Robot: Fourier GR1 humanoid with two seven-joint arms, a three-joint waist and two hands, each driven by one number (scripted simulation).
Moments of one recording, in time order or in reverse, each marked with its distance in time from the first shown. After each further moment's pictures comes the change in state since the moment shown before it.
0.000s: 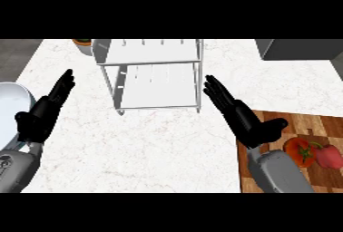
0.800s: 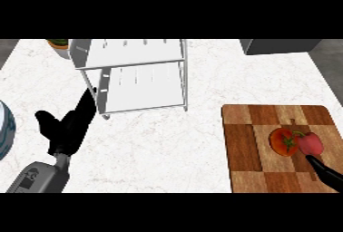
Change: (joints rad) left arm 0.080 -0.173 -0.018 -0.070 0.158 0.016 0.178; right arm 0.452 -0.115 -0.574 -0.054 -0.020 -0.103 -0.775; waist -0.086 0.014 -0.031
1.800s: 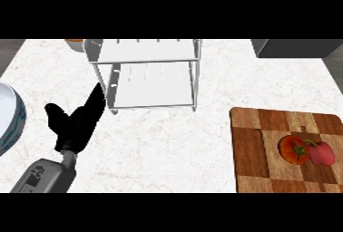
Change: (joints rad) left arm -0.028 -0.030 -0.021 -0.068 -0.024 0.011 0.108; right arm 0.675 0.125 0.107 -0.588 0.691 -0.419 0.408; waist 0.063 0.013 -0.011
